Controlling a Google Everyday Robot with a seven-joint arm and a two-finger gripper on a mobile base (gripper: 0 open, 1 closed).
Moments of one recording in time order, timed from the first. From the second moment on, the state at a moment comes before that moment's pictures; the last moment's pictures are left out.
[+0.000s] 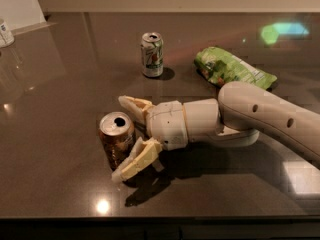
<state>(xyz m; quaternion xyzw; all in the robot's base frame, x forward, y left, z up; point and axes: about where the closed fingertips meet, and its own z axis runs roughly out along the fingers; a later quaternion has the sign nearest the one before) 0.415 0.090 0.870 -0.56 0.52 0.45 0.46</state>
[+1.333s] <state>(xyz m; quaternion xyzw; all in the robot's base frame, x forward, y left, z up) 0.399 0.091 0.859 -0.57 0.49 0.48 0.45</state>
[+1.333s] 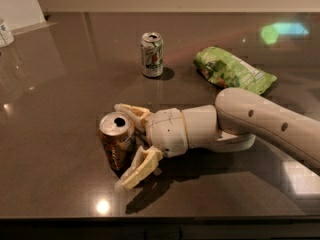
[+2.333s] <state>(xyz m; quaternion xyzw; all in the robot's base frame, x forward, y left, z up) 0.398 0.093 0.848 -0.57 0.51 0.48 0.43</state>
